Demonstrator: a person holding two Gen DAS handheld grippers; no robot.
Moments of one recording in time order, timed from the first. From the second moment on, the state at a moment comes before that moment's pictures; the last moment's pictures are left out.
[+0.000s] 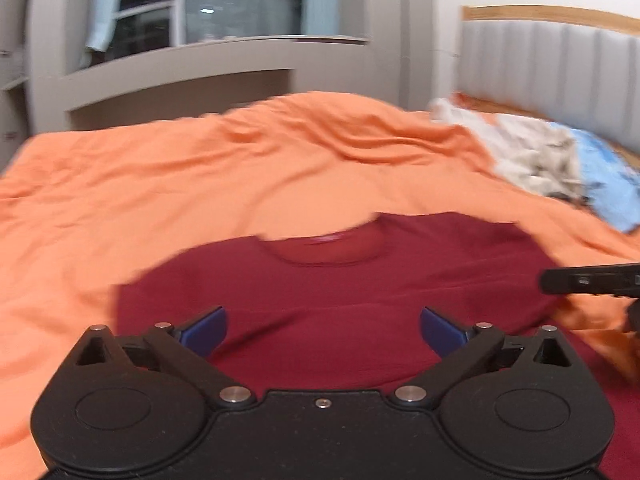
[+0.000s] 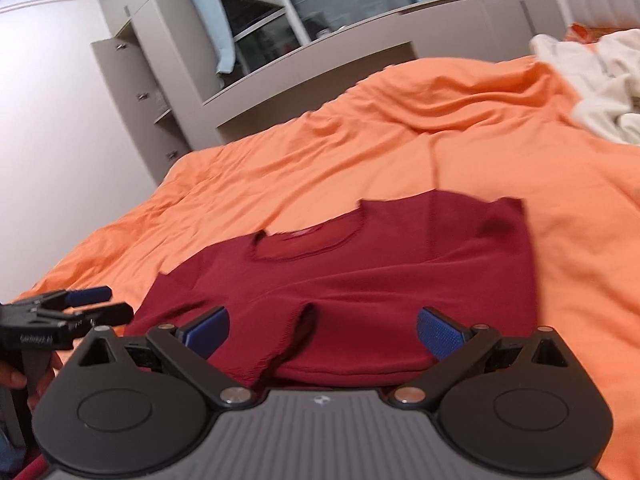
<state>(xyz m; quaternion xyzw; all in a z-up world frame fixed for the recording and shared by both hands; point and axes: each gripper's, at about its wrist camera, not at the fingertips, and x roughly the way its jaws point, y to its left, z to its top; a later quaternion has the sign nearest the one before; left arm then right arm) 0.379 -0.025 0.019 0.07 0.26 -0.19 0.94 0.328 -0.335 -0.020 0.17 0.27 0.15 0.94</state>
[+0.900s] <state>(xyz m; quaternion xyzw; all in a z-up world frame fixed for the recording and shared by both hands) 0.423 0.063 -0.032 0.17 0.35 -0.01 0.92 0.363 -0.297 -0.024 0.16 0.28 0.18 0.93</state>
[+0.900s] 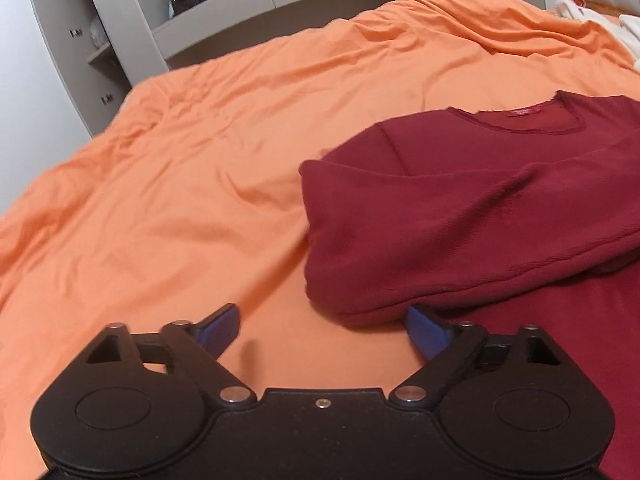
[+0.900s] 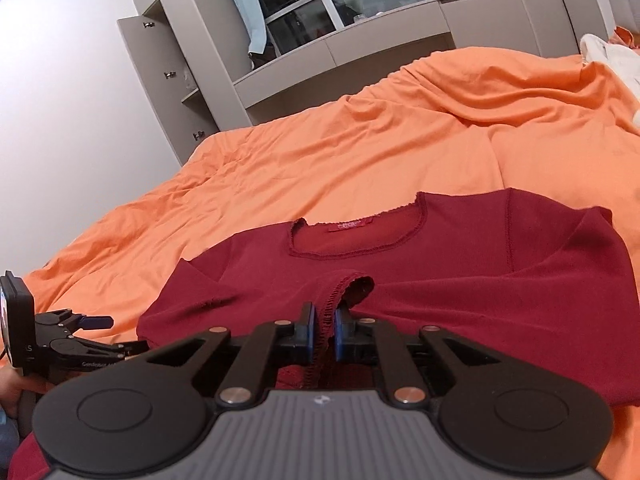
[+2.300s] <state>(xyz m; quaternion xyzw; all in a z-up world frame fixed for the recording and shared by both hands) 0.416 0.122 -0.010 -0.04 0.36 -0.03 0.93 0.356 -0.286 -0.029 0.10 0.32 0.17 0.93</state>
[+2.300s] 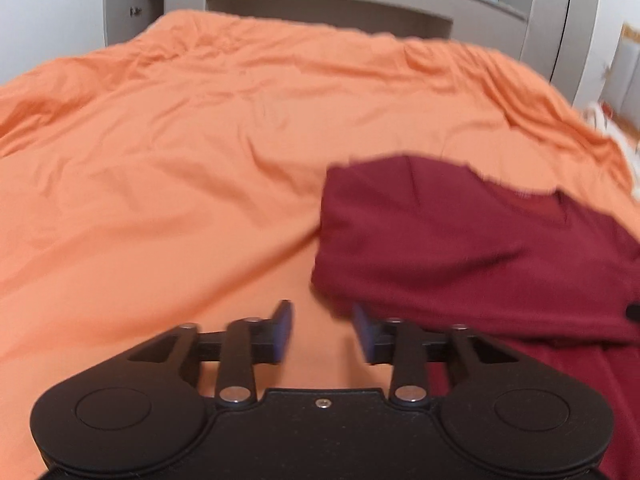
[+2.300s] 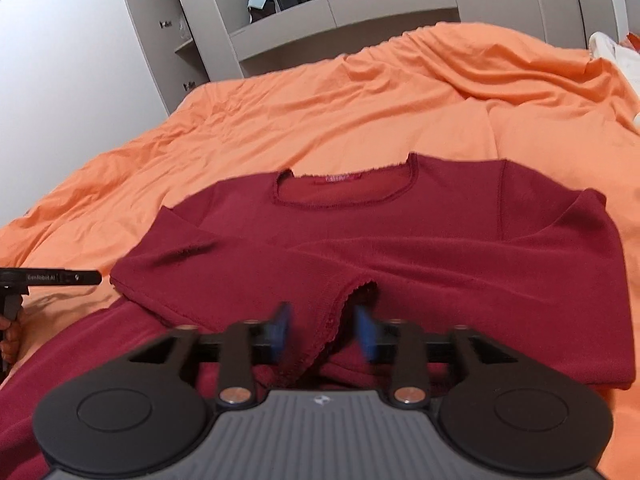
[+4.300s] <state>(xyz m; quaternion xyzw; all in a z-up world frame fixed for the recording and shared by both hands) 0.151 0.097 0.011 -0.12 0.34 -0.08 0.93 0.055 -0.284 -0.016 0.16 0.26 0.07 0.95</state>
